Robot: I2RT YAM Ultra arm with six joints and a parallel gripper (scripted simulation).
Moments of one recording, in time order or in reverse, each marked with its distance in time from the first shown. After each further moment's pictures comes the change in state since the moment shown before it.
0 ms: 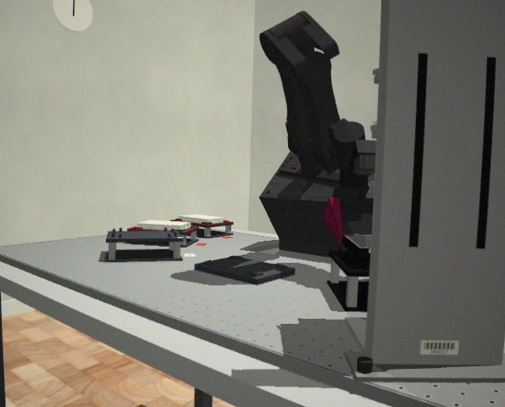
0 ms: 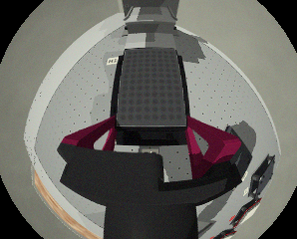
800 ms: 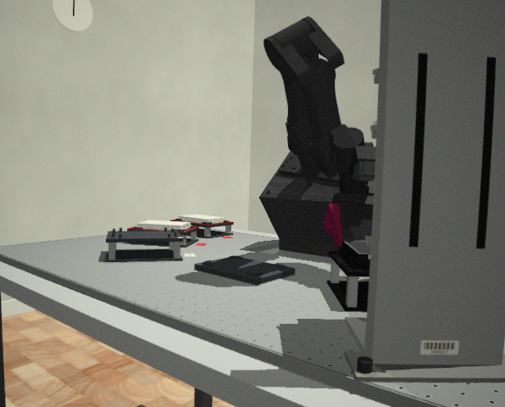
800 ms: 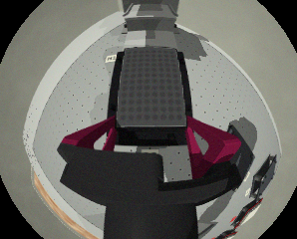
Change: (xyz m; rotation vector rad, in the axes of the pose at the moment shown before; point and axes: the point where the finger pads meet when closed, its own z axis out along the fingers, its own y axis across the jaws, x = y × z) arm 0.008 0.000 0.008 0.000 0.000 0.000
